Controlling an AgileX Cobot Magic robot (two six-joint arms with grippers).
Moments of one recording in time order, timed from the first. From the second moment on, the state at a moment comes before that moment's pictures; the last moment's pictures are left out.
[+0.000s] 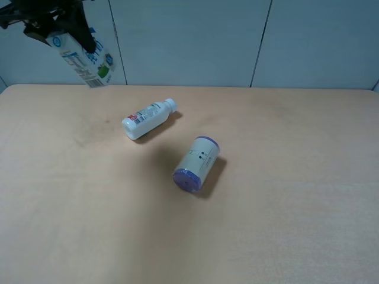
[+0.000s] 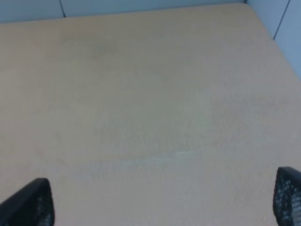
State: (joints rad) left arm -0.23 1.68 -1.60 -0.23 1.10 -0.05; right arm -0.13 0.00 -0.50 0.04 1.02 0.00
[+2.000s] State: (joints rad) left arm -0.62 1.83 -1.58 -0.59 1.04 1.35; right arm 0.58 1.00 -0.67 0.67 0.44 -0.79
